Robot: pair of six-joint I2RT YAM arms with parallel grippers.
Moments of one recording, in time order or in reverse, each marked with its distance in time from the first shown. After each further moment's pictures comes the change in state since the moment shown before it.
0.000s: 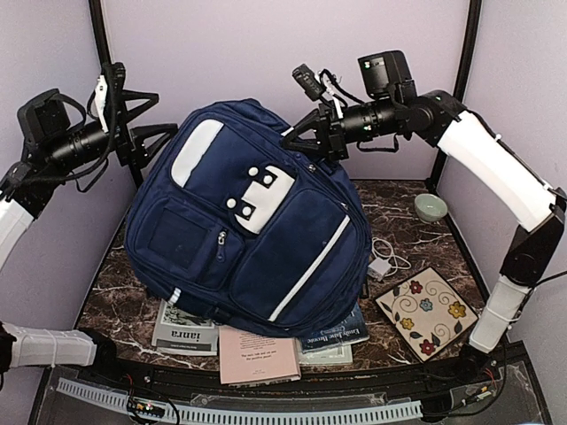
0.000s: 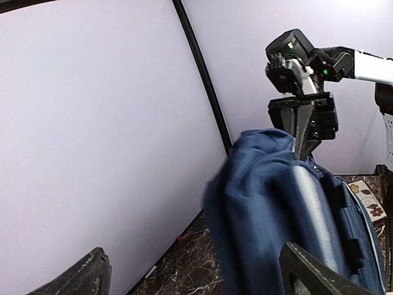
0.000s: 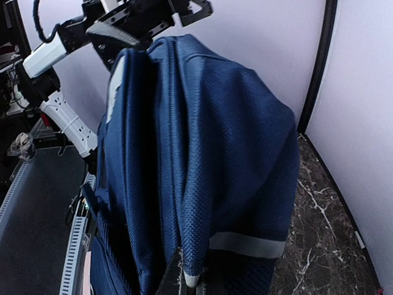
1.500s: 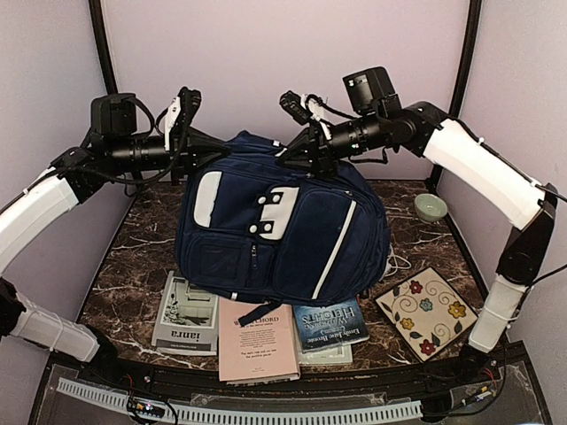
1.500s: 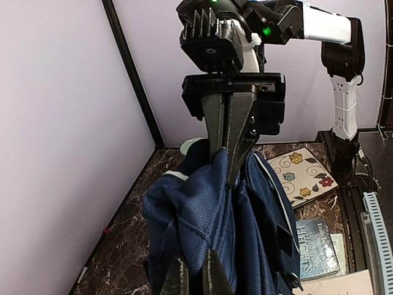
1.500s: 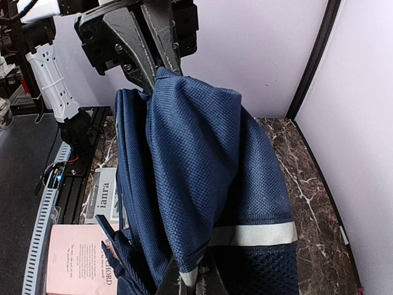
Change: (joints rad) left arm -0.208 0.291 0.117 -0.112 0.082 0.090; right arm 0.021 0.040 -0.052 -0.036 0.062 -0.195
